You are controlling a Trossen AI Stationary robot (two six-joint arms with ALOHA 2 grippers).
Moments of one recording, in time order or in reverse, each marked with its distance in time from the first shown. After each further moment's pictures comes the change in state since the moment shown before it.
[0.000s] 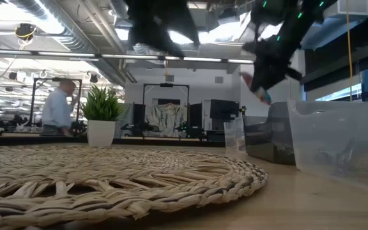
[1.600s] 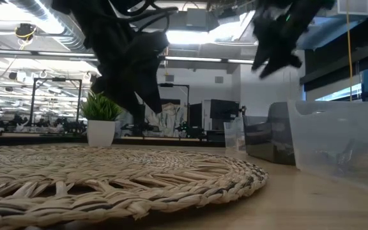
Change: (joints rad) left arm 0.078 0.002 -0.246 0.005 0.126 -0.303; right arm 0.041 -0.071 0.062 -0.095 -0.148 -0.089
